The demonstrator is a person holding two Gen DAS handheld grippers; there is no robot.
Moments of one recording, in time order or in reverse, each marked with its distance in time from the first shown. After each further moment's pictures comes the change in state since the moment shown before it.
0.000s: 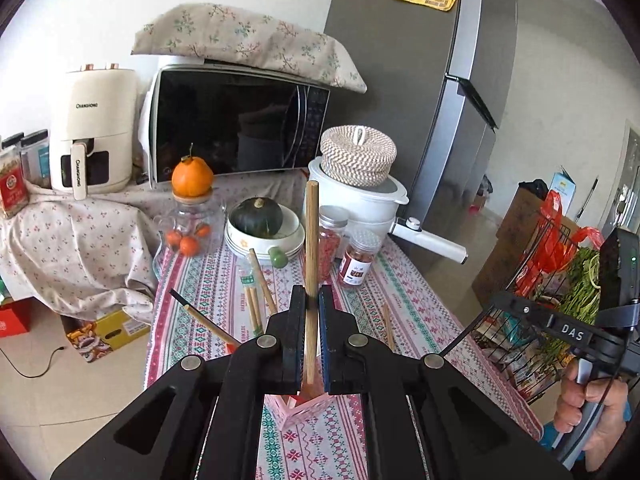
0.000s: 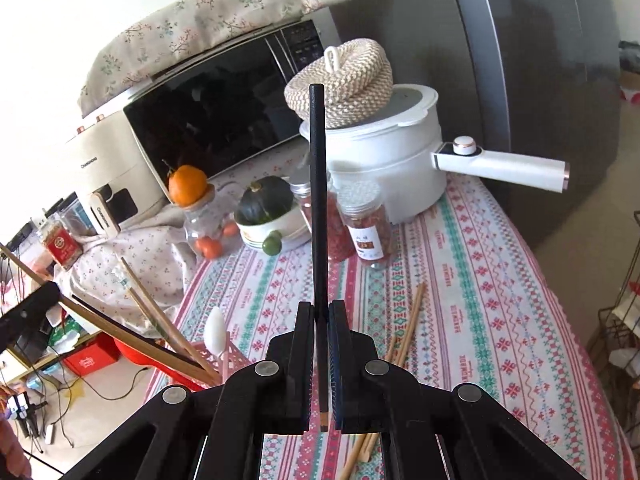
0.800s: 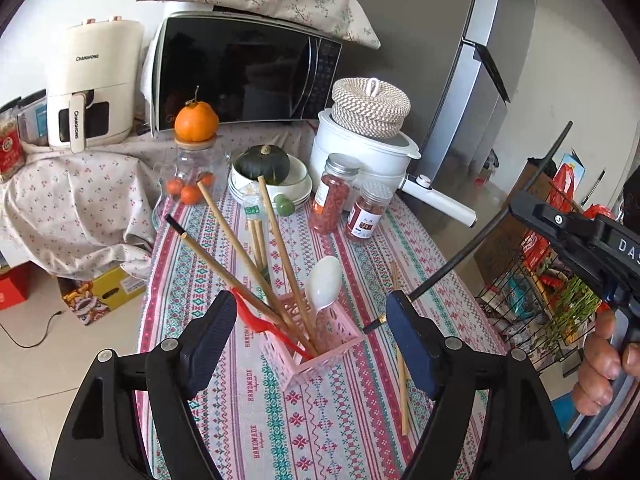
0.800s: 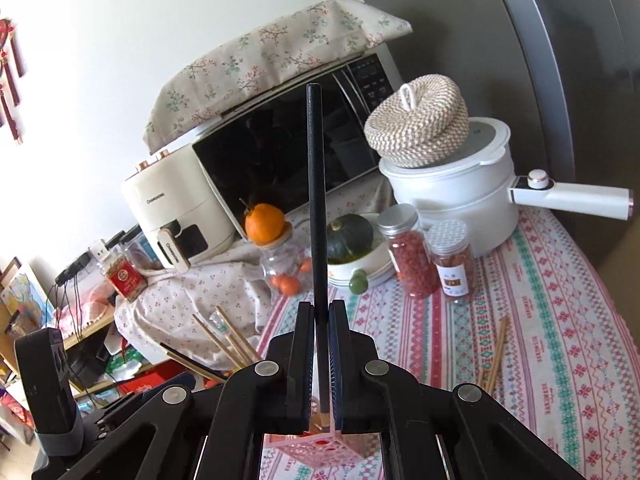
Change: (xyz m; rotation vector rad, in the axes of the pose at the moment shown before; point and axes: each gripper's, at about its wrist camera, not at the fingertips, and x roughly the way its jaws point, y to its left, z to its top) left arm 0.013 0.008 -0.029 -0.033 0.144 0.006; right arm -0.006 0.050 0.019 0.021 -0.086 0.175
